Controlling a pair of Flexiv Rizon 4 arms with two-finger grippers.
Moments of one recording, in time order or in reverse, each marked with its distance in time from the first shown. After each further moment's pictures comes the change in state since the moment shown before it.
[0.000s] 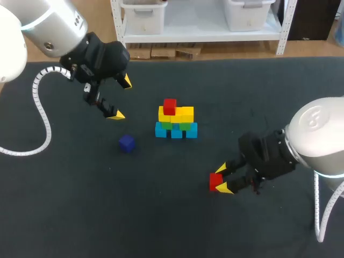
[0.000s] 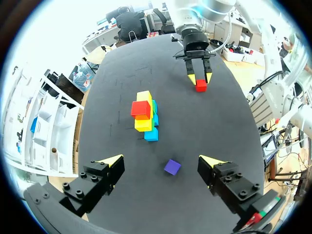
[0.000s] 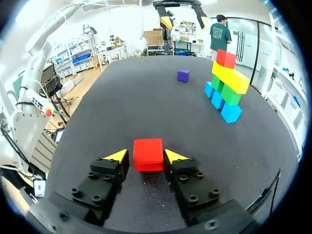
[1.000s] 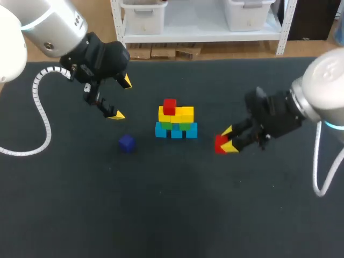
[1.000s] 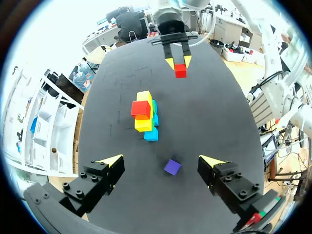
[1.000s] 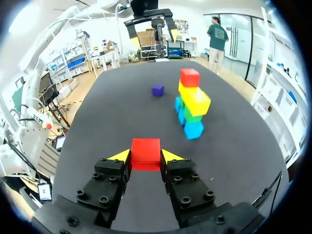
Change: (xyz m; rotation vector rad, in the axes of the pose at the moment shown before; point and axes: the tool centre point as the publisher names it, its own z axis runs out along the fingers) left arm 0.000 0.000 0.000 0.000 0.000 0.000; right arm -0.049 -0.067 -0.054 0.017 0.001 0.033
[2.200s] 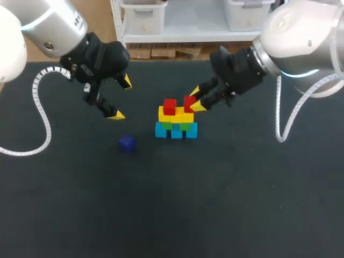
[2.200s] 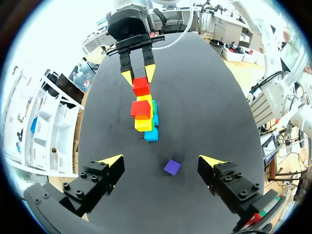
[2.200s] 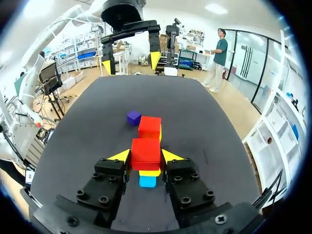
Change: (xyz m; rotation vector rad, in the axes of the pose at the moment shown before) left arm 0.000 0.000 0.000 0.000 0.000 0.000; right arm -0.084 -0.085 0.033 -0.027 -0.023 -0.164
